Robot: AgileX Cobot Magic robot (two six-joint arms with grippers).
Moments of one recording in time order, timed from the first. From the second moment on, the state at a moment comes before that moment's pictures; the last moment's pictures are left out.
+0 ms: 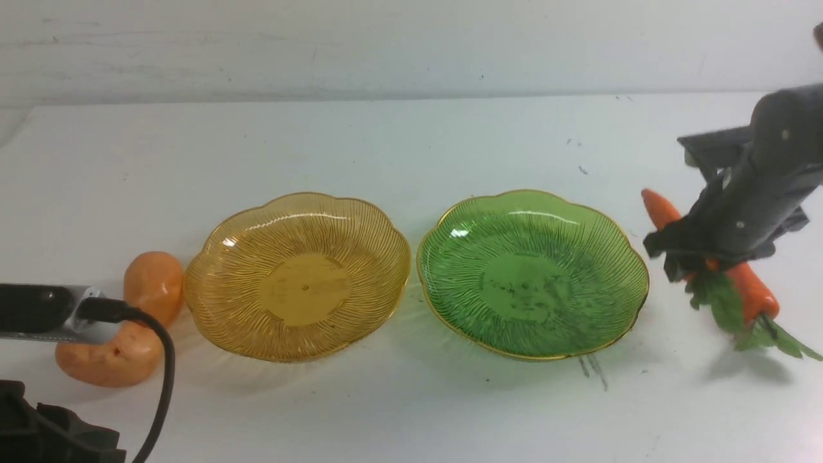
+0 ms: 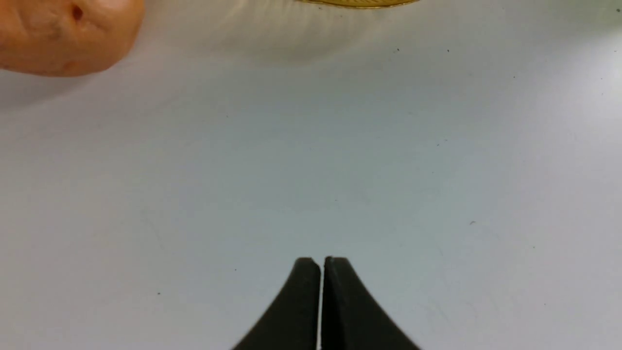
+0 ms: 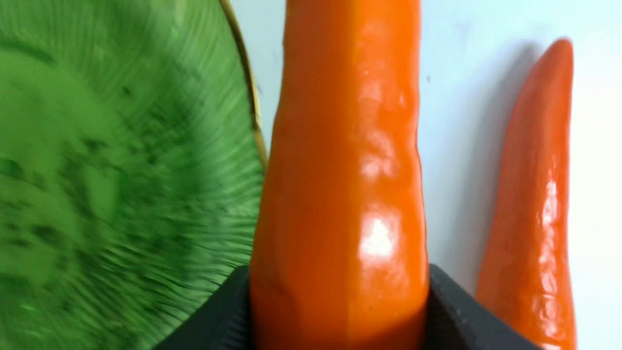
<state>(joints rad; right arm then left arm) 0.14 1.83 -1.39 0.02 0.92 0.07 -0.03 0.79 -0.62 -0.30 0.96 0.18</state>
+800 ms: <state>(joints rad) 0.23 1.91 -1.55 0.35 1.07 -0.12 -0.03 0.79 -0.62 -0.30 0.96 0.18</state>
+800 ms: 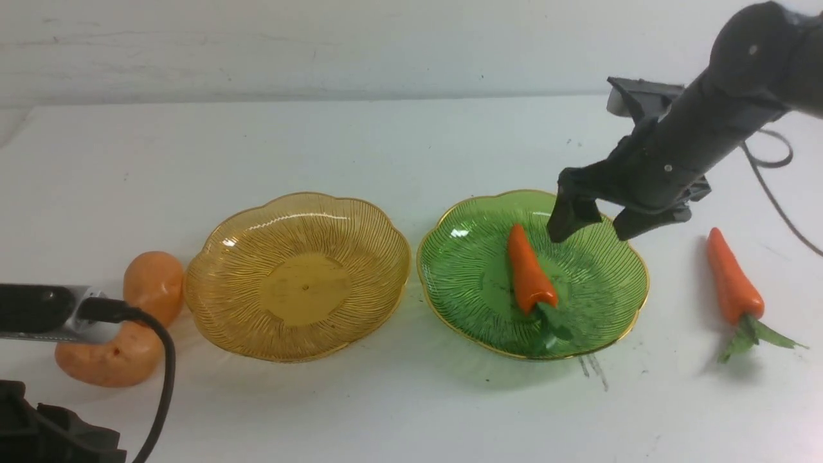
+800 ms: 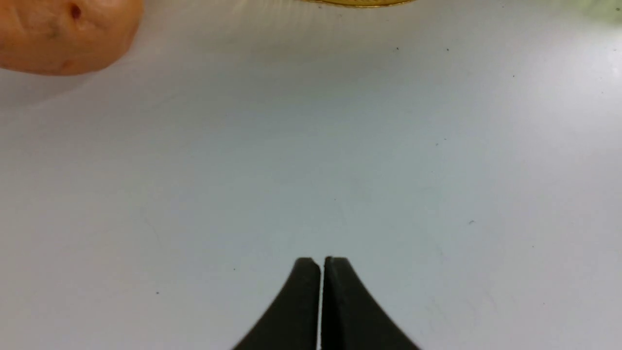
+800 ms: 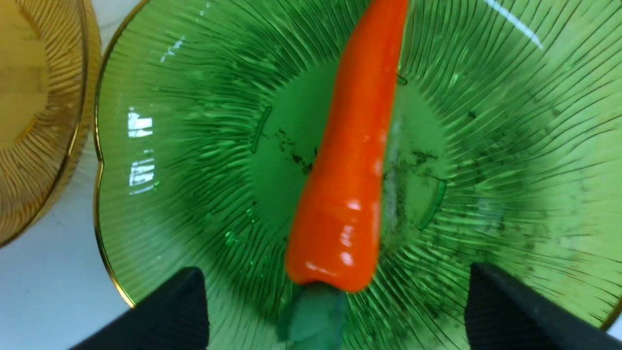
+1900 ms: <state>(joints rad) -0.07 2.13 -1.71 0.18 1.23 0.04 -0.03 0.79 -0.62 -0.24 0.97 0.18</state>
